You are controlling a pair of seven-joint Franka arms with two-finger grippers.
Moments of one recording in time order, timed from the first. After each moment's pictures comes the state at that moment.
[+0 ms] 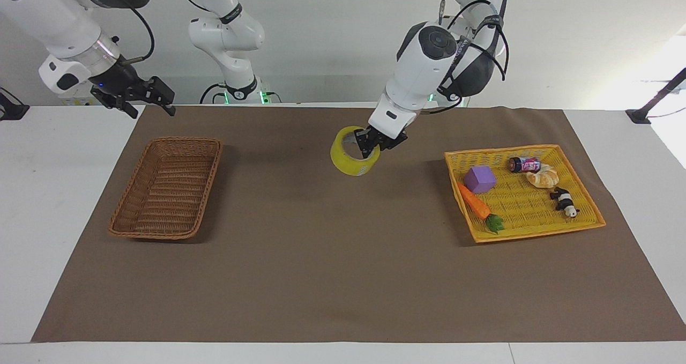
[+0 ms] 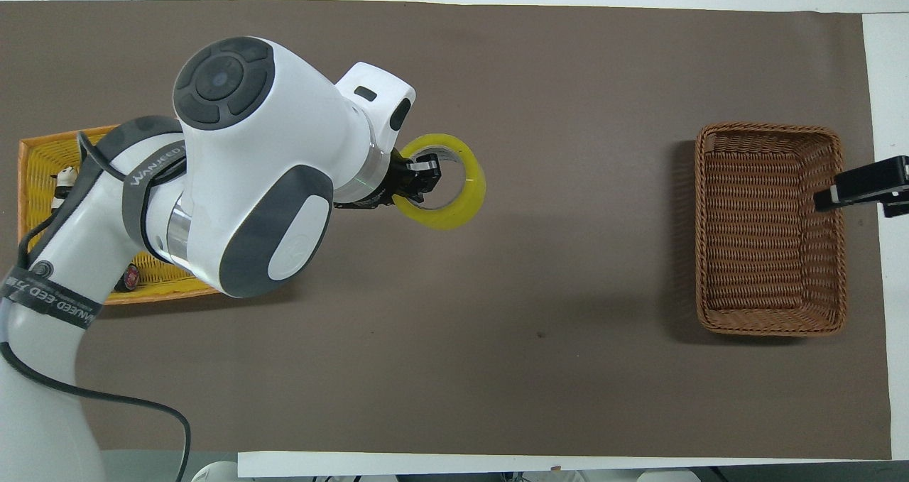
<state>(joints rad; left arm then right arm) -0.62 0.19 -0.02 -1.63 -0.26 1.91 -0.70 -0.07 -0.05 -0.12 -1.67 0.34 1.48 -0.11</state>
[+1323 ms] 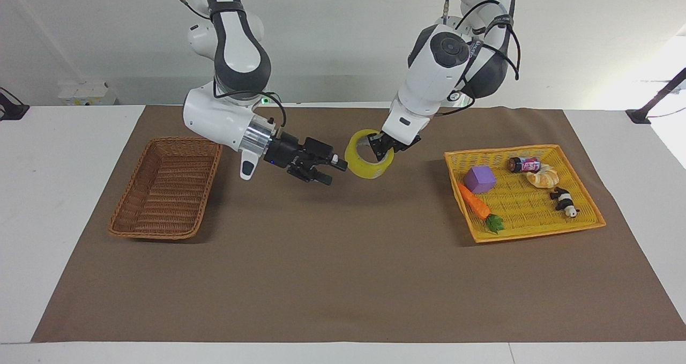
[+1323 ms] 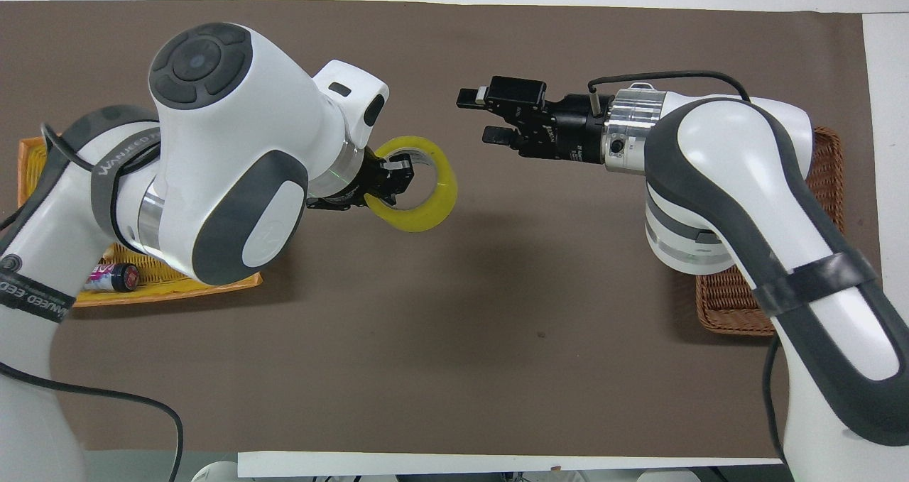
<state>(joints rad) -0.59 0.18 -0.01 -1.63 -0.22 1.83 -0.69 0.43 0.17 -0.11 -1.90 1.43 2.25 -0.21</state>
